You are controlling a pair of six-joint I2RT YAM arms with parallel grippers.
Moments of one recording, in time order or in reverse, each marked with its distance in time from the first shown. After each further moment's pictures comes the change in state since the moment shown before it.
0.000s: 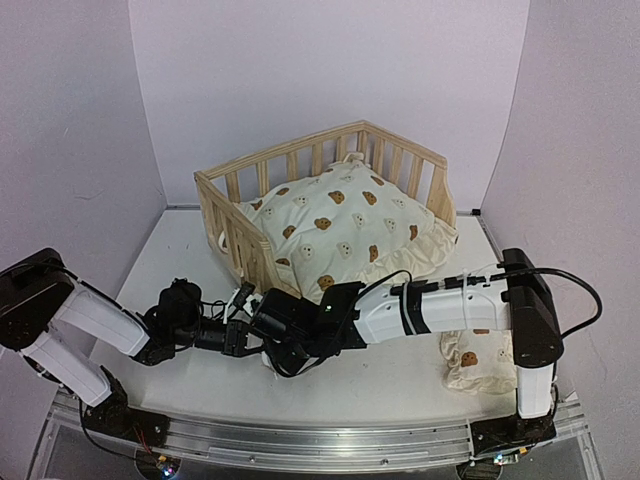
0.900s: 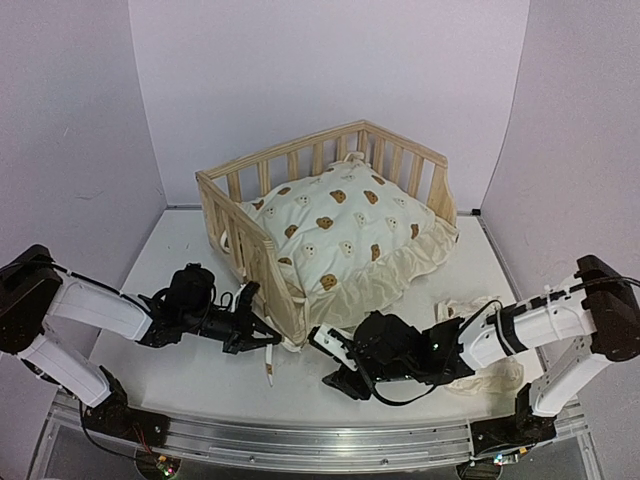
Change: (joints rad) left arm 0.006 -0.029 0.149 -0.318 0.003 -0.318; right arm -0.050 -0.494 -0.837 0.615 -0.257 -0.182
